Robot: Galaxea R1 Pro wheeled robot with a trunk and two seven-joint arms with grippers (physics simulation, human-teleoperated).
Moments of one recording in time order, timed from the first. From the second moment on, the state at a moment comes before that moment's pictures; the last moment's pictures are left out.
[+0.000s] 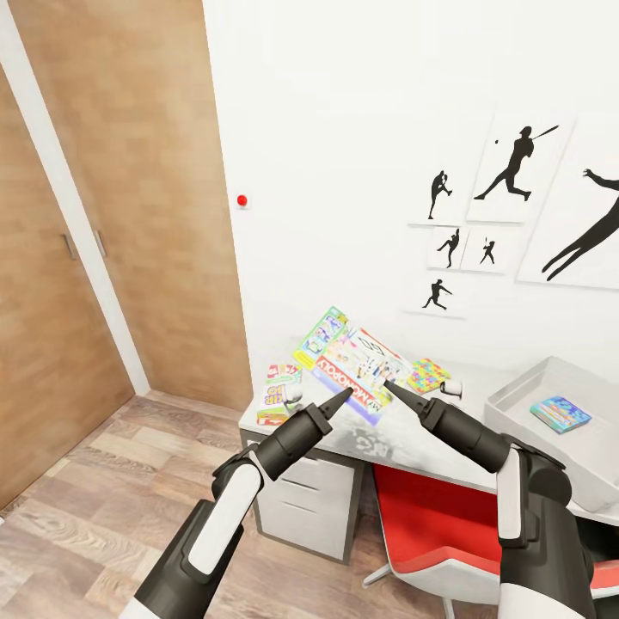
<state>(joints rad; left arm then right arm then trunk) -0.44 -0.15 -0.37 -1.33 0.98 0.36 -0.52 -0.47 0.16 -0.52 -1.54 -0.11 0.90 1.27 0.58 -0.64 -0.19</state>
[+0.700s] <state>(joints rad) -0.44 -0.15 -0.37 -1.31 0.98 0.36 -0.52 -0.47 0.16 -0.51 -1.54 -0.11 0.90 1.27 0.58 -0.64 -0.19</state>
